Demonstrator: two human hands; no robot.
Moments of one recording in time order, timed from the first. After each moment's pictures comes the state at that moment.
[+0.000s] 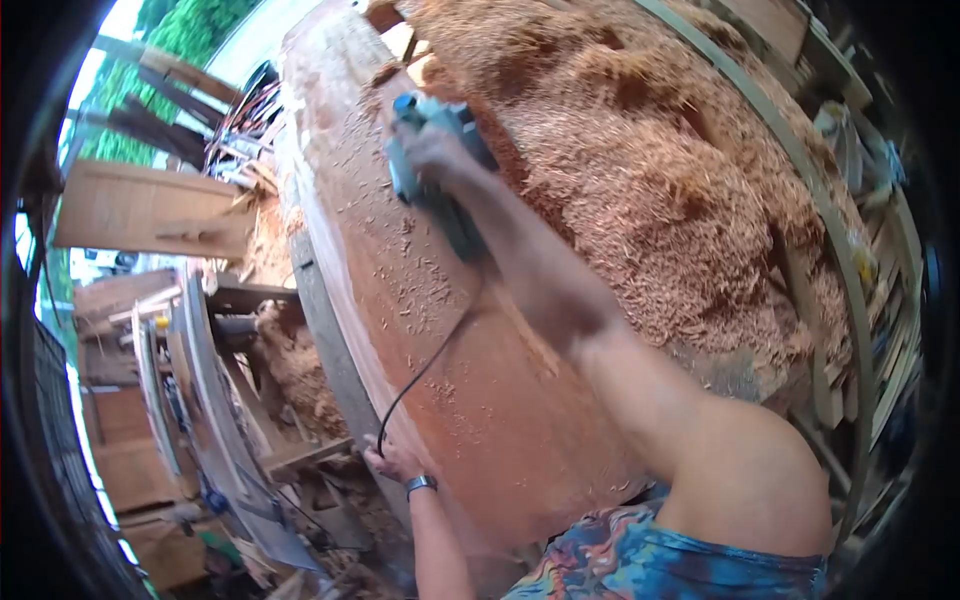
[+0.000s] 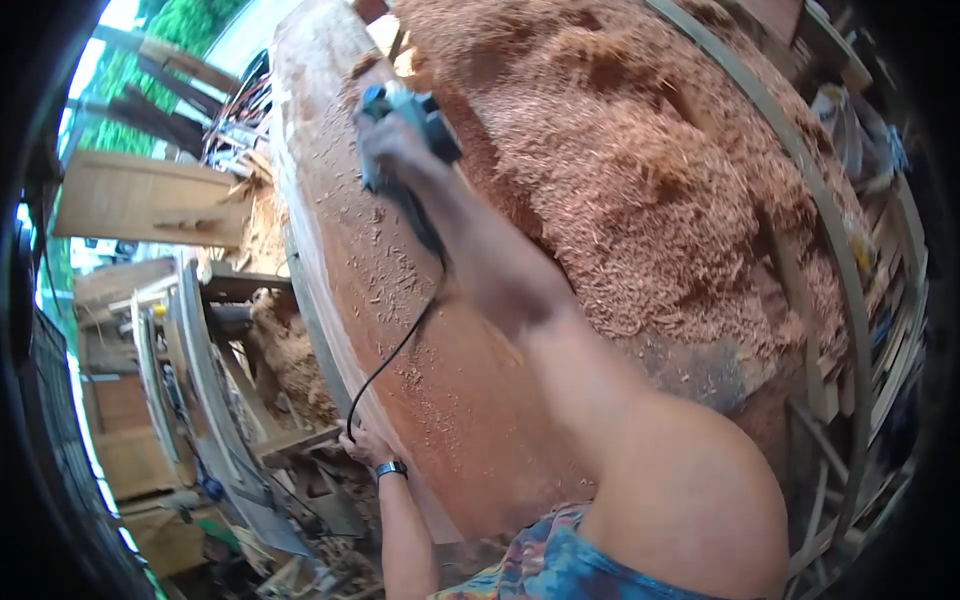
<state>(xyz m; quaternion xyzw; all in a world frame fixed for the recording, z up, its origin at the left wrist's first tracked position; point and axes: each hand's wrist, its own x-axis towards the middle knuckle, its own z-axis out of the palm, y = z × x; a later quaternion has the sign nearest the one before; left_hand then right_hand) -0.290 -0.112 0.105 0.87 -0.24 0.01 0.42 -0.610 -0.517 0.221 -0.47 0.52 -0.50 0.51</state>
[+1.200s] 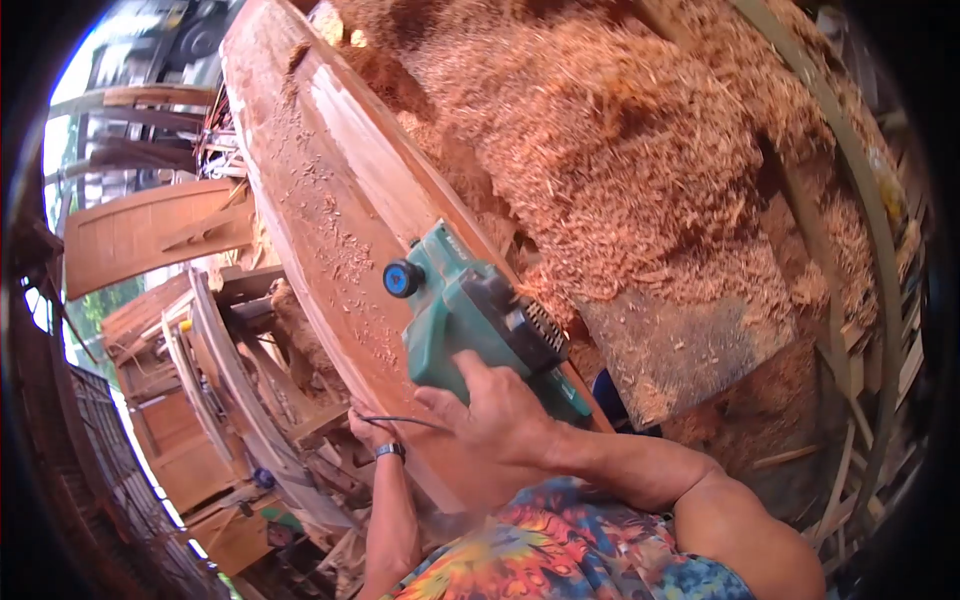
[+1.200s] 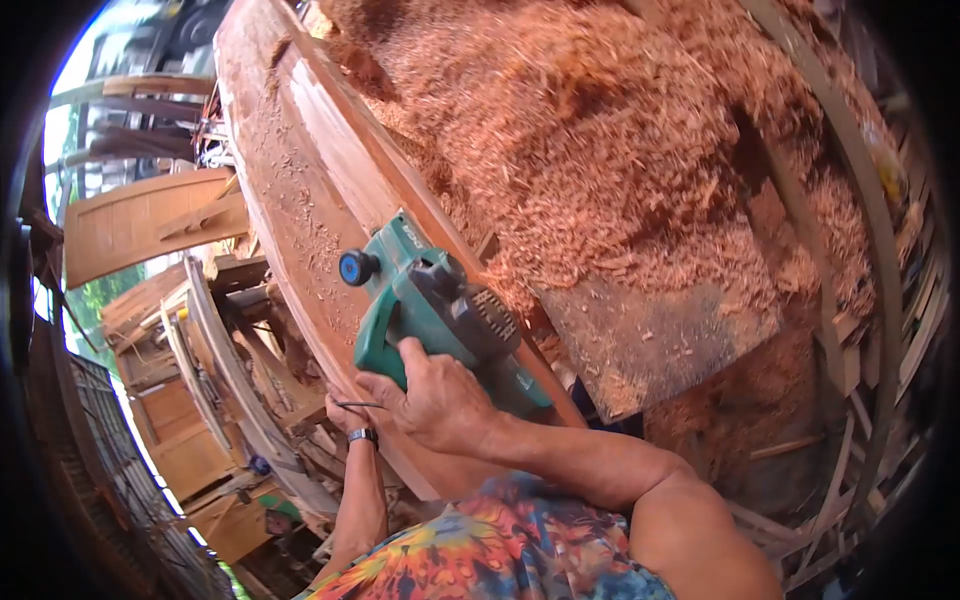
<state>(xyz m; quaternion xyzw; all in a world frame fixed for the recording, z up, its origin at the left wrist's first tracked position) -0.321 -0.105 0.129 0.87 -0.39 -0.05 0.29 -0.693 -0.125 0.255 -0.44 0.53 -0.40 0.61</state>
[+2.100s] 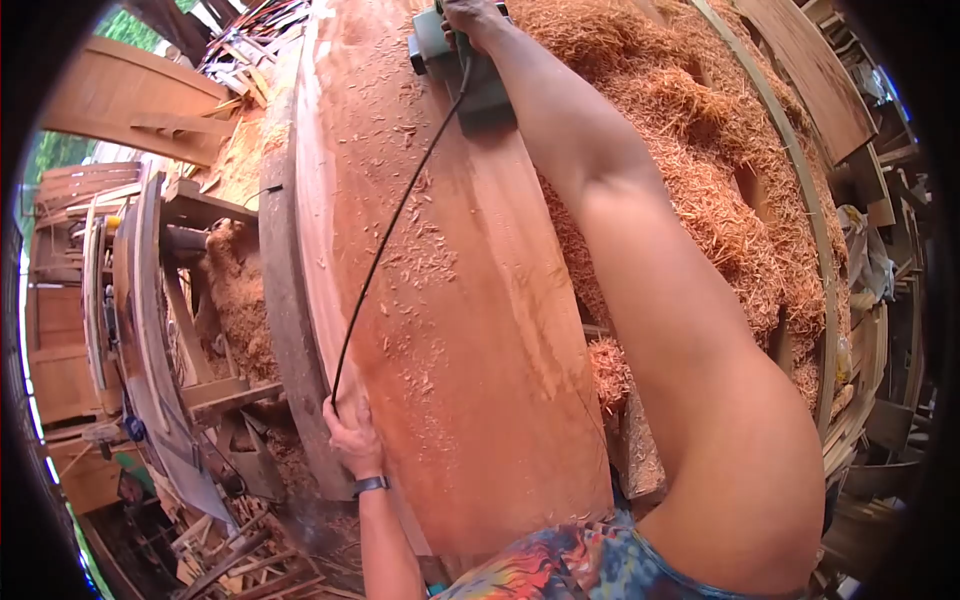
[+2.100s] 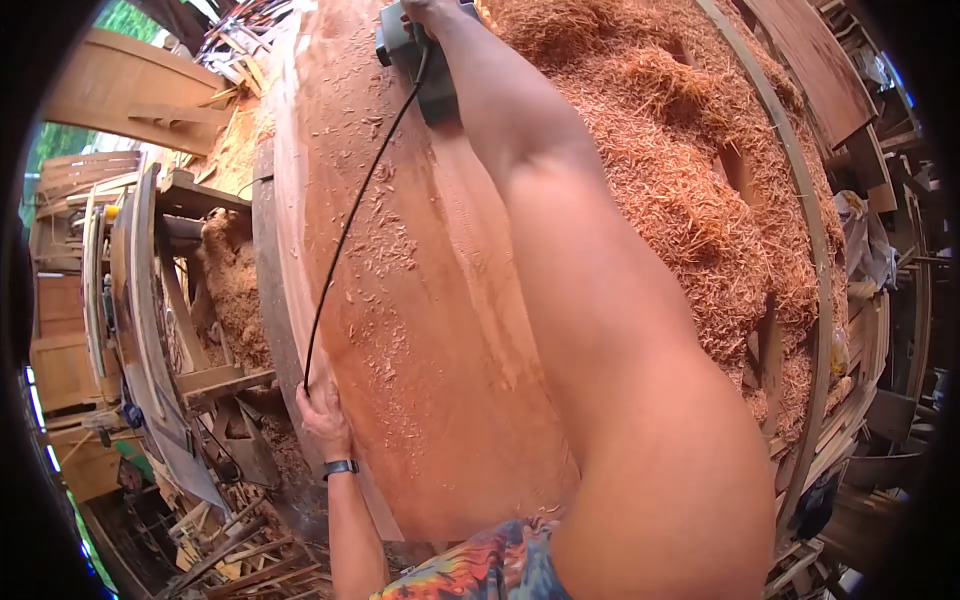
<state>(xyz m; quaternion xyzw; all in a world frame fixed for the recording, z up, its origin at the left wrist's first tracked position) -0.328 -0.124 0.148 0.88 -0.42 -0.08 0.22 -0.591 -0.742 0.195 -0.42 0.51 -0.49 0.56</state>
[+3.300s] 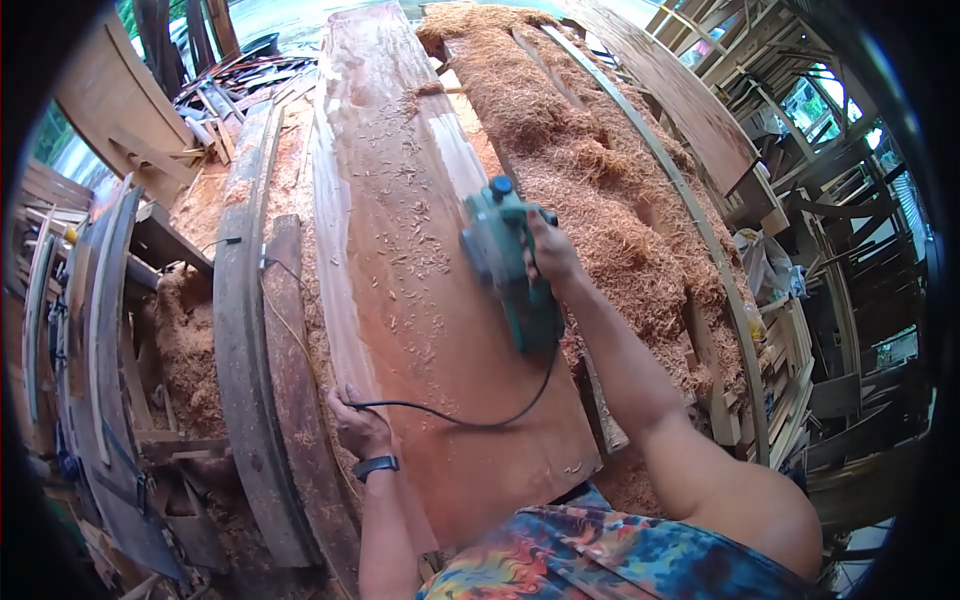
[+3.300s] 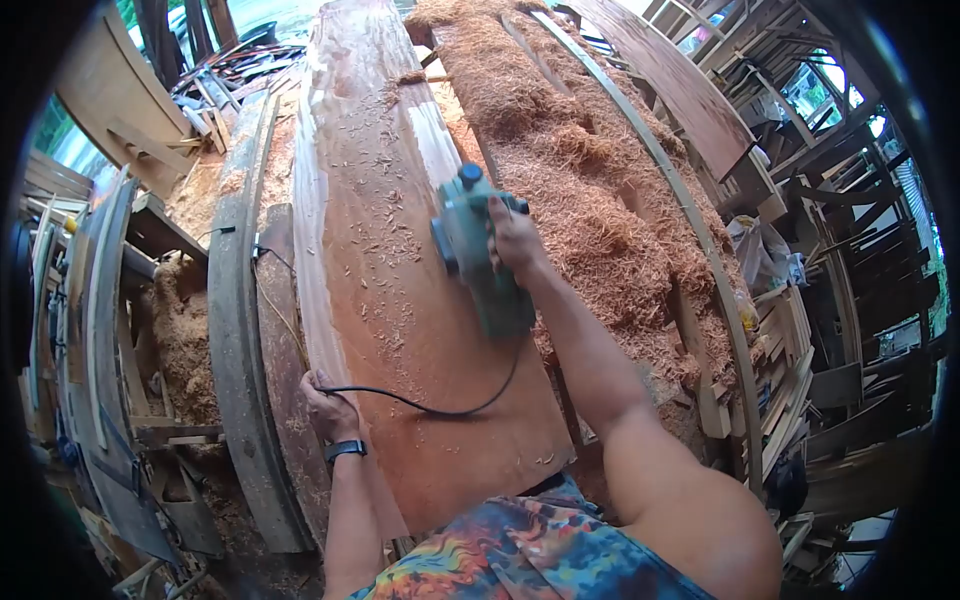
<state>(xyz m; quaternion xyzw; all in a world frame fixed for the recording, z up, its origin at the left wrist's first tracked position) -0.323 -0.107 0.143 0.84 -0.37 -0.11 0.37 -0.641 -0.295 0.257 -0.37 0.60 -0.45 0.54</state>
